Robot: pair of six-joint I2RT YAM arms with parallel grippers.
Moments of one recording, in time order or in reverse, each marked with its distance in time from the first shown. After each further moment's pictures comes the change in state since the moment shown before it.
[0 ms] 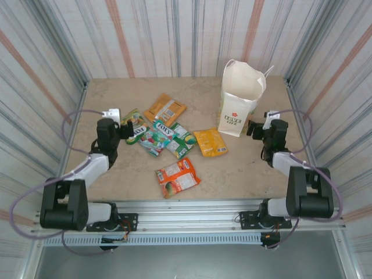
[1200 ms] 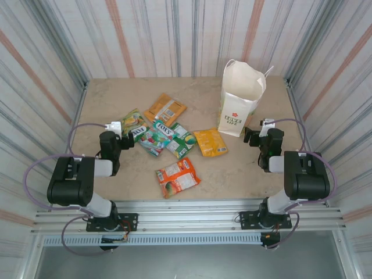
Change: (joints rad) left arm 0.067 0.260 -0.227 0.464 0.030 0.065; right arm -0.006 0.211 -0.150 0.377 -0.045 -0.027
